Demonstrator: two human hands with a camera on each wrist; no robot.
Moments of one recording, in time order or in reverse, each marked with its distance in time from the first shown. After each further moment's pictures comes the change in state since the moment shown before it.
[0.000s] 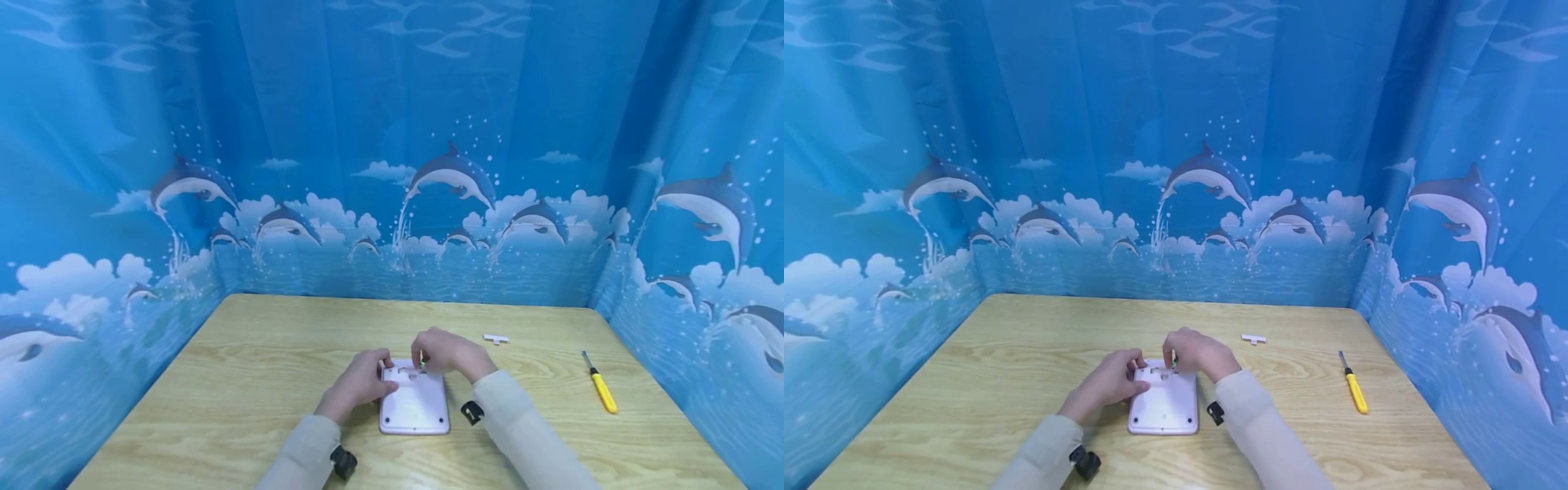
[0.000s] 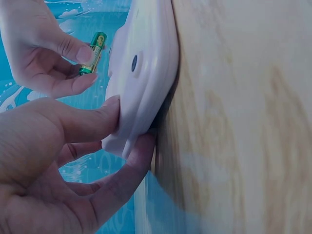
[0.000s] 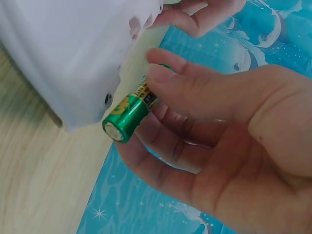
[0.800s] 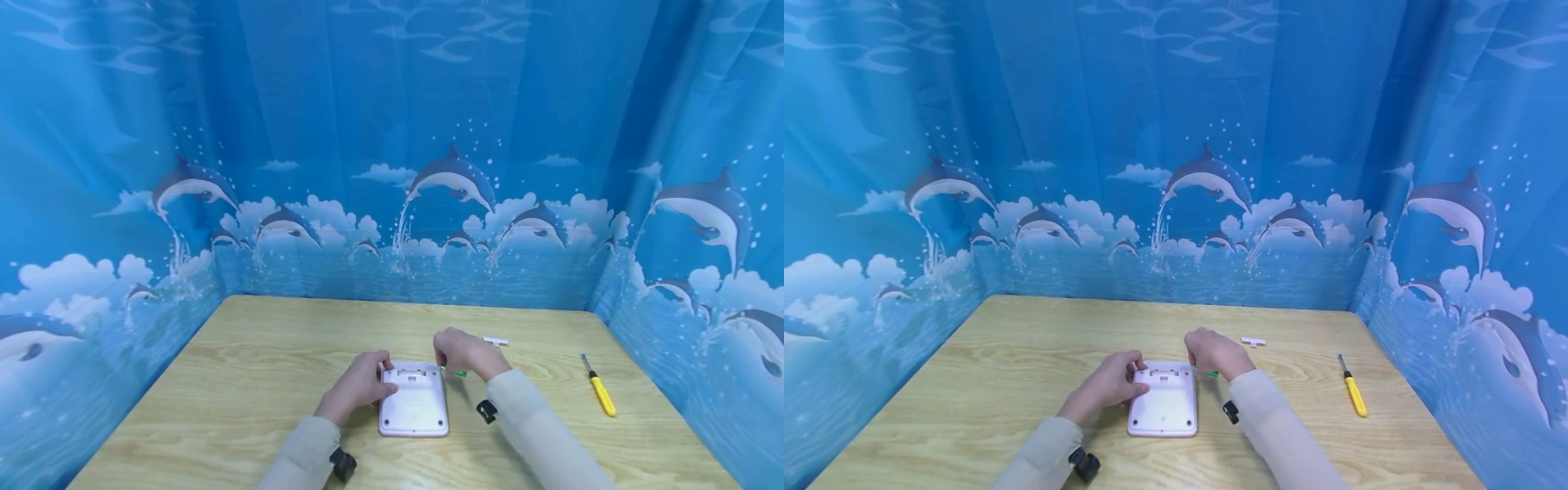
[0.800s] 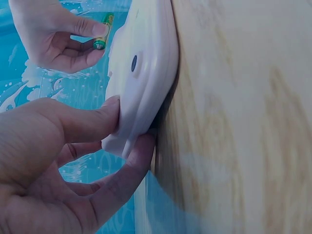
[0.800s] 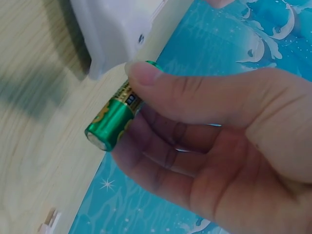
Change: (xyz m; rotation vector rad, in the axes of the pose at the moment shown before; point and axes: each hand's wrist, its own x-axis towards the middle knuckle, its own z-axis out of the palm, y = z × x) left_hand -0.003 0.002 0.000 -0.011 0.013 -0.012; right_hand -0.014 0.022 -0.004 -0.004 -0.012 0.147
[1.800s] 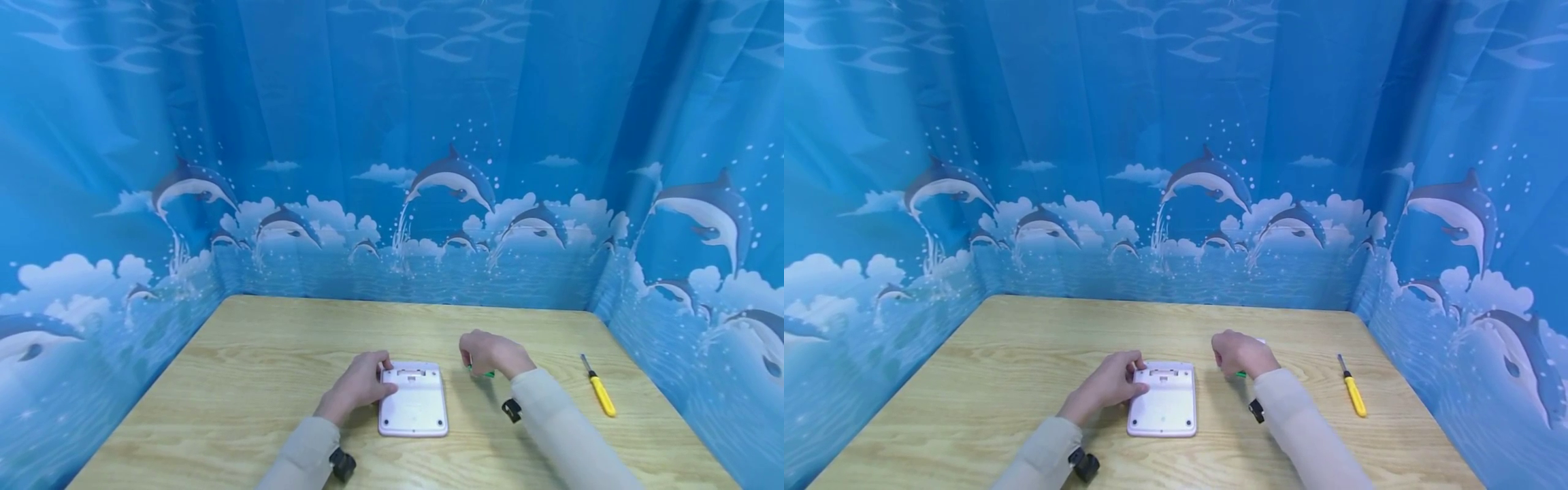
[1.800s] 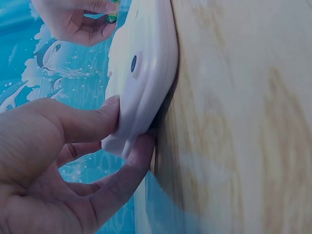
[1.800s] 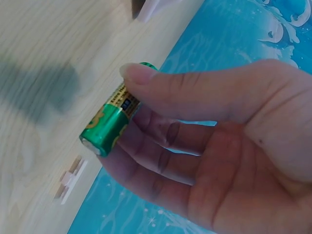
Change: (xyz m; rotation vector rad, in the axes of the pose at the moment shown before) left_hand 0.000 0.001 0.001 0.000 0.004 -0.020; right_hand -0.016 0.040 -0.006 -0.050 -0.071 0.149
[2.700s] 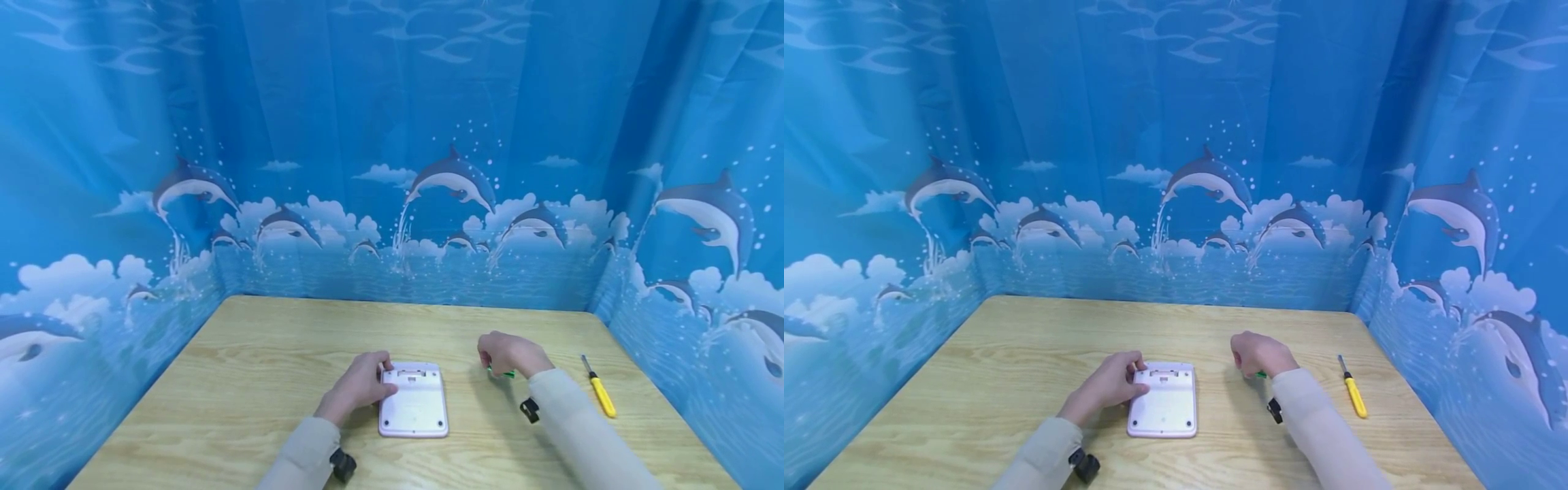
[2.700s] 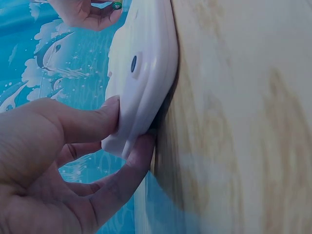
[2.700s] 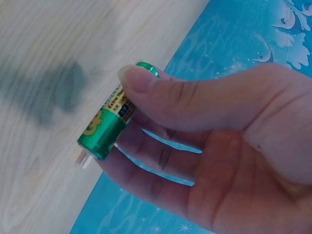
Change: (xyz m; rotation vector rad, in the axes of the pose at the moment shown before) left_hand 0.000 -0.001 0.001 -0.004 0.006 -0.009; right_hand -0.008 0.030 -0.001 -0.002 -0.004 0.034
